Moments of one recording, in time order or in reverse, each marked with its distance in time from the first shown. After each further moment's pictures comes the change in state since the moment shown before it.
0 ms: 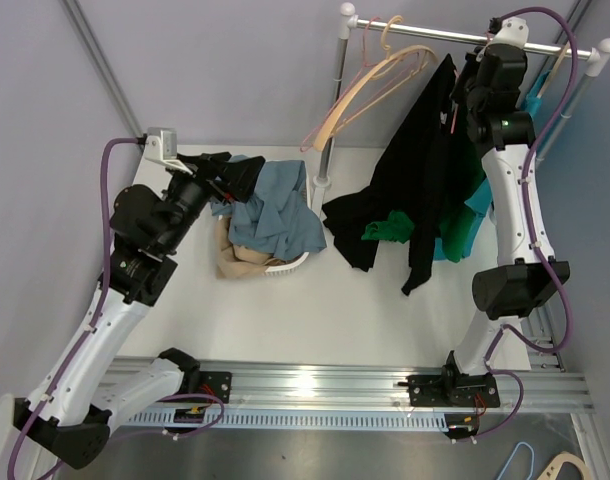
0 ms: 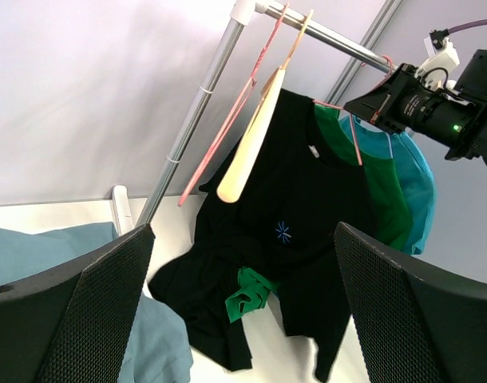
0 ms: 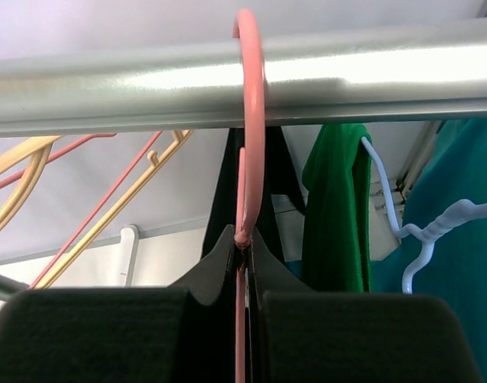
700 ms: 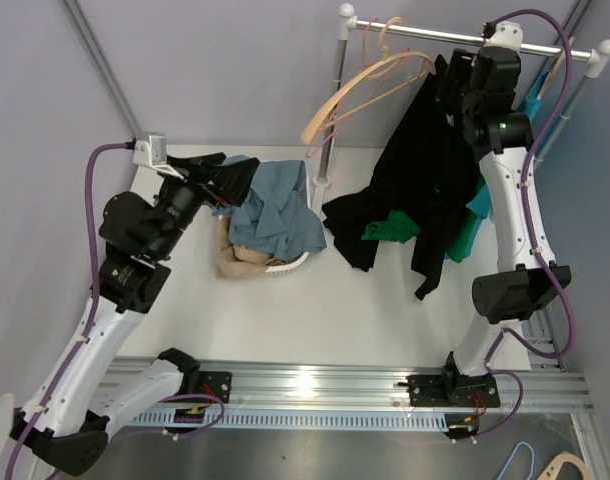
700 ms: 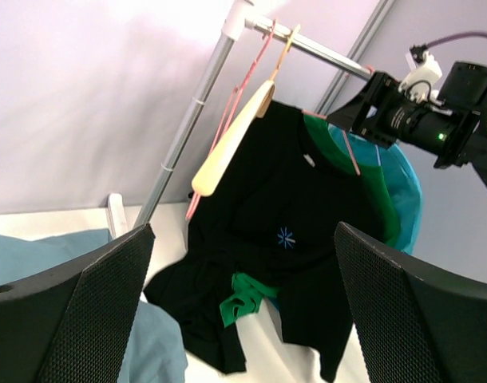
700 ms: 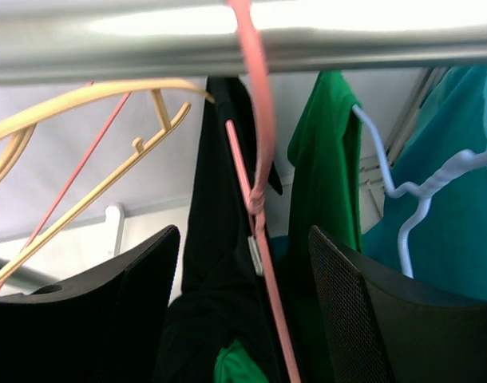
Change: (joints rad) left arm 0.000 -0.044 0.000 -0.016 0.008 -0.009; right arm 0.040 -0.027 0.005 -0.098 0.064 -0.014
